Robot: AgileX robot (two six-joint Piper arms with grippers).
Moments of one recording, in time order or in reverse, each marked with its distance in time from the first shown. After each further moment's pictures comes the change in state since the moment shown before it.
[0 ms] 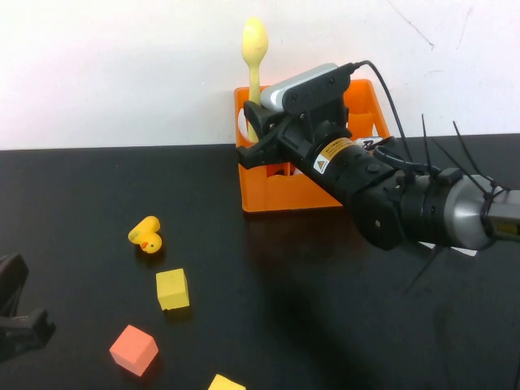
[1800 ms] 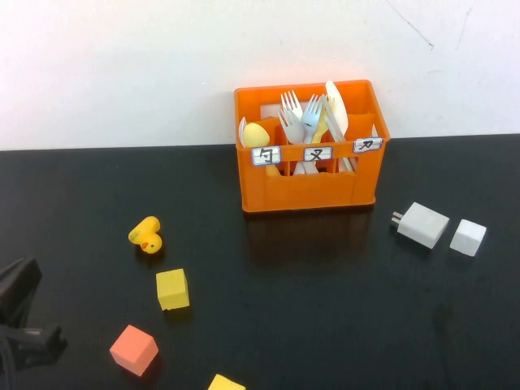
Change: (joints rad) right arm 0.000 -1.372 0.727 -0.254 1.127 -0.348; left arm 0.000 -0.007 0.014 0.021 -0.056 0.064
